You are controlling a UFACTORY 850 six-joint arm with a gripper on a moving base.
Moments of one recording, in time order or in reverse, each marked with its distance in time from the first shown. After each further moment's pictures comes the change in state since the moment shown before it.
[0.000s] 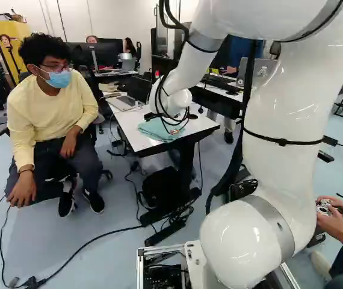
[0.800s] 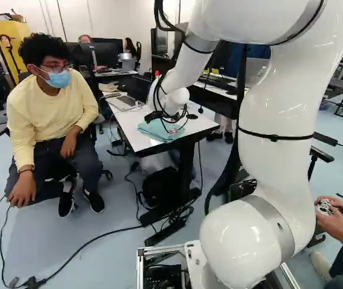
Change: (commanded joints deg) arm -0.2 -2.3 -2.7 1.2 -4.7 0.0
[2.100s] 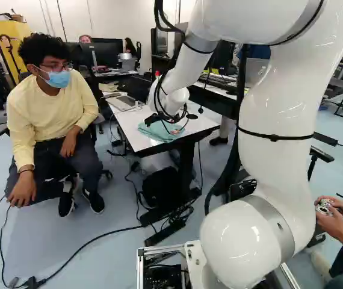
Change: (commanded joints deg) arm 0.0 0.0 0.0 -2.6 -3.6 0.0
